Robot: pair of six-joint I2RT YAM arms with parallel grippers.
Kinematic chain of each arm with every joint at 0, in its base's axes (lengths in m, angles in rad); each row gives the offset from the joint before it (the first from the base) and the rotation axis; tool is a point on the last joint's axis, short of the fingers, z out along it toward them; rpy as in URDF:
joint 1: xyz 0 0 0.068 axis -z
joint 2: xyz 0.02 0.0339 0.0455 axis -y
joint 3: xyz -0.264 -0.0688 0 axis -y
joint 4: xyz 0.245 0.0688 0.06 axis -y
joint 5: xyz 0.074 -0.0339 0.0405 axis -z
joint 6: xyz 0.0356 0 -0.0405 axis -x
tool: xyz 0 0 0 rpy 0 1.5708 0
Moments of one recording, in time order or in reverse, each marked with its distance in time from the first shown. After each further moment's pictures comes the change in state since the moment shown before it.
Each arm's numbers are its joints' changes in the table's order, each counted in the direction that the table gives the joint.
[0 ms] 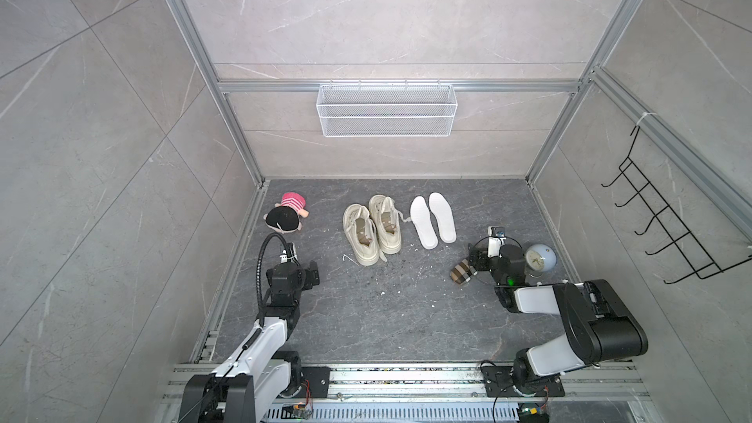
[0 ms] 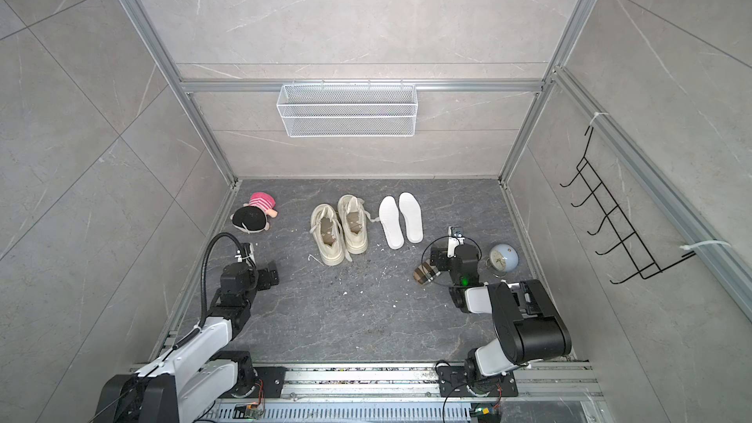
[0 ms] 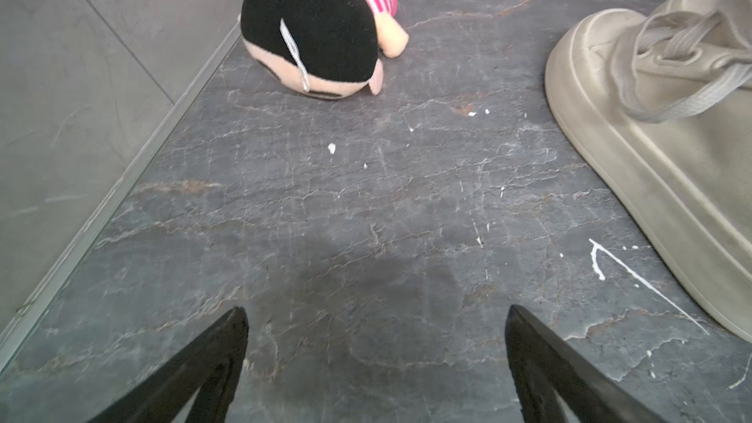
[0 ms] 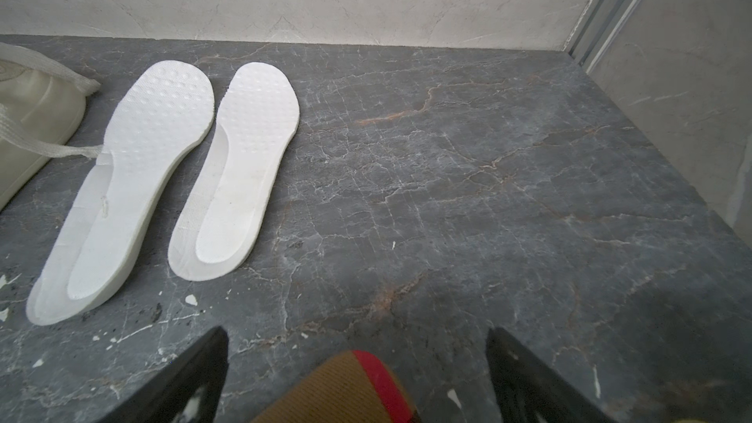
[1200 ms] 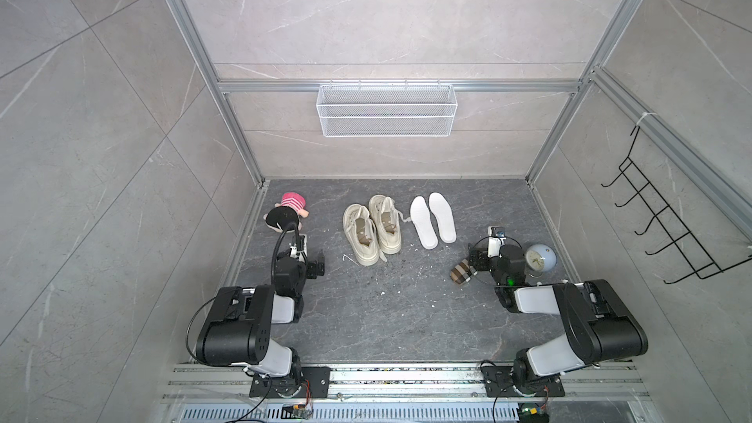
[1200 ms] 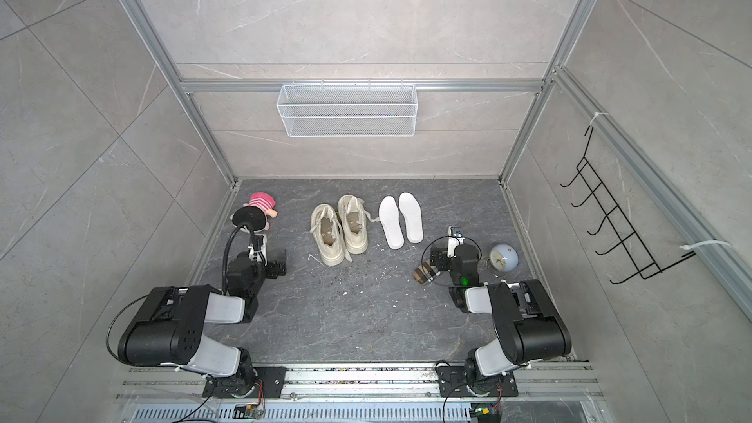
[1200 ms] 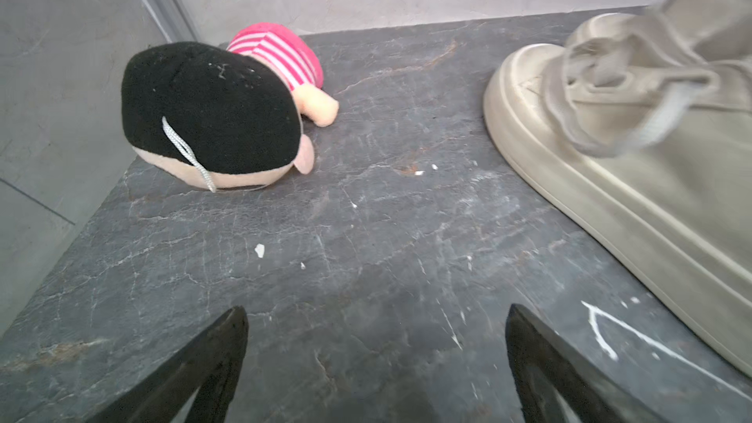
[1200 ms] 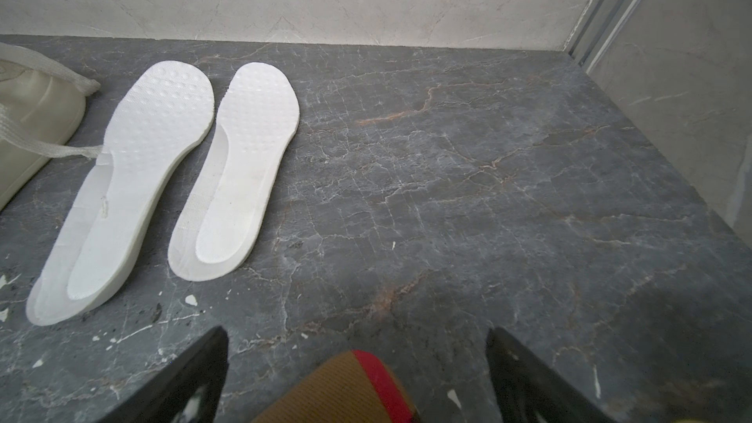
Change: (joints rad) left arm -0.087 -0.501 0.076 0.571 0.209 -0.131; right arm 0.000 0.000 0.000 0.000 0.000 0.000
